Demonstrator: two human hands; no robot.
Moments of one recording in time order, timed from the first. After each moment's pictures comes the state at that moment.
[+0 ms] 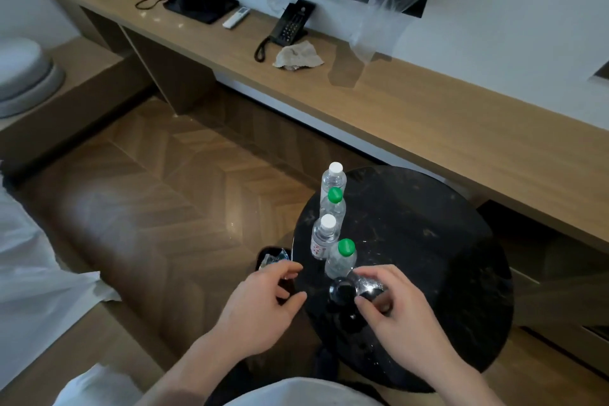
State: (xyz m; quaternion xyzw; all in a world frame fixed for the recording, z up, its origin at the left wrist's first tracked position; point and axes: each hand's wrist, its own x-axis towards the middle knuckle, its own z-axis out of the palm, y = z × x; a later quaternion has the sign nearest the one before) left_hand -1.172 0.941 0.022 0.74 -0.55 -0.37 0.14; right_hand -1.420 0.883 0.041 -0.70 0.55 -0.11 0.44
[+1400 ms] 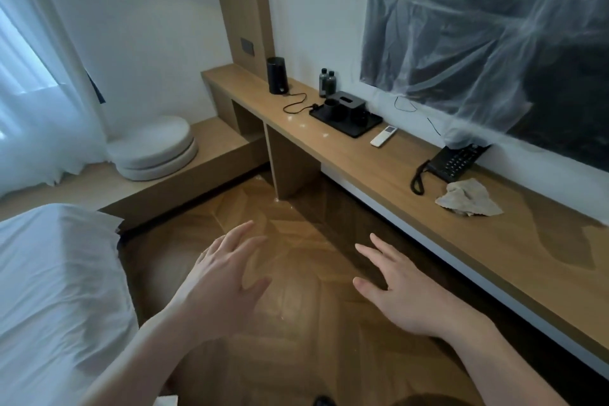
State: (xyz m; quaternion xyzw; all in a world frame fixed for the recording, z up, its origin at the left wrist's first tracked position) left_hand -0.603 0.800 0.150 0.83 -0.53 -0.11 0.13; right_hand -0.848 0.621 0.141 -0.85 0.38 0.07 0.36
